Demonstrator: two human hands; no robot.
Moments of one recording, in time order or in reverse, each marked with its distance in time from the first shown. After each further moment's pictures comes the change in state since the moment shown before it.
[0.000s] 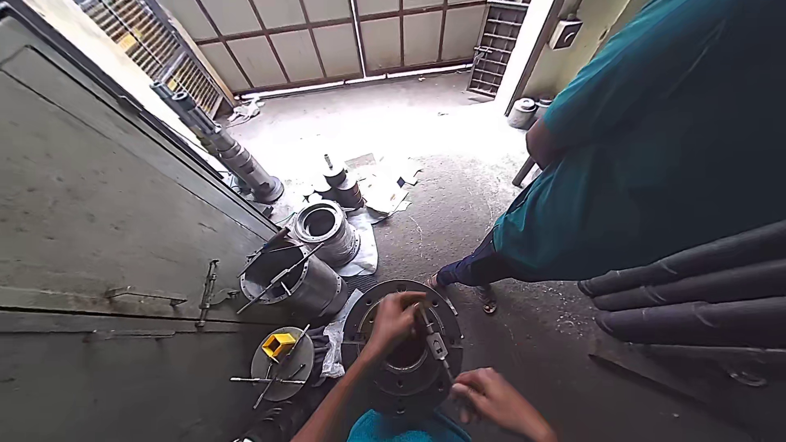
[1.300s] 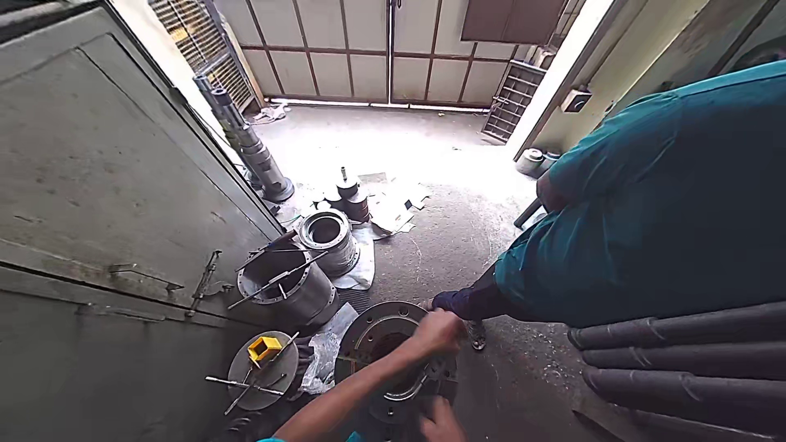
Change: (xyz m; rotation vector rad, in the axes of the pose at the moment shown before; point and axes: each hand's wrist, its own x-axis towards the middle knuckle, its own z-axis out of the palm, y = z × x) left_hand 0.052 0.048 0.042 0.521 -0.365 0.191; right_hand 0.031 -0.055 0.059 0.193 0.219 0.062
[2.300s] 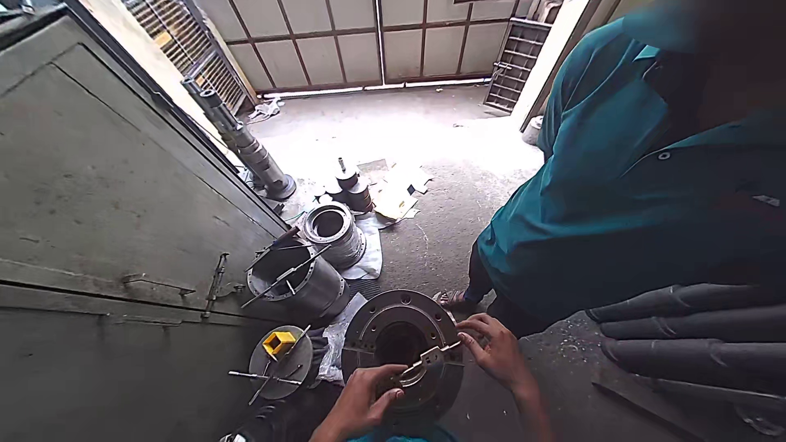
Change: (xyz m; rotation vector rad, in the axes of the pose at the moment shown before) left_hand -0.185 -0.076 0.055 -0.313 0.297 -0.025; right_hand 0.054 0.033 -0.122 -0.462 0.412 -0.436
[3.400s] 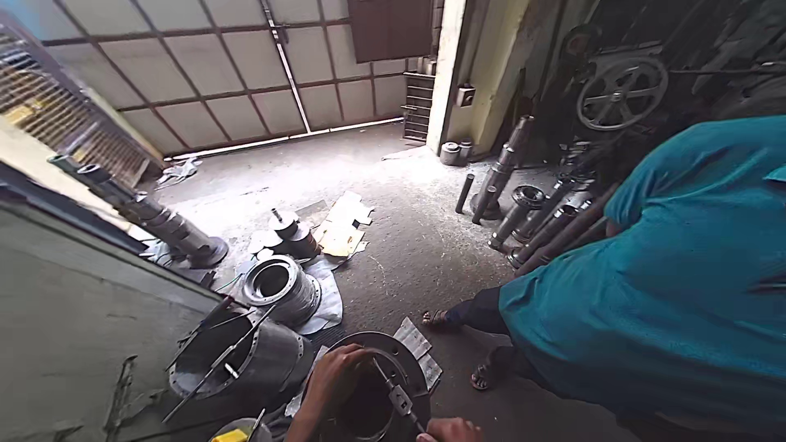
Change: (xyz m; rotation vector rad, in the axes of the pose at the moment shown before) left_hand 0.126 0.021 -0.036 0.604 0.021 0.235; right_hand -0.094 -0.065 0.019 -0.025 -0.414 0.423
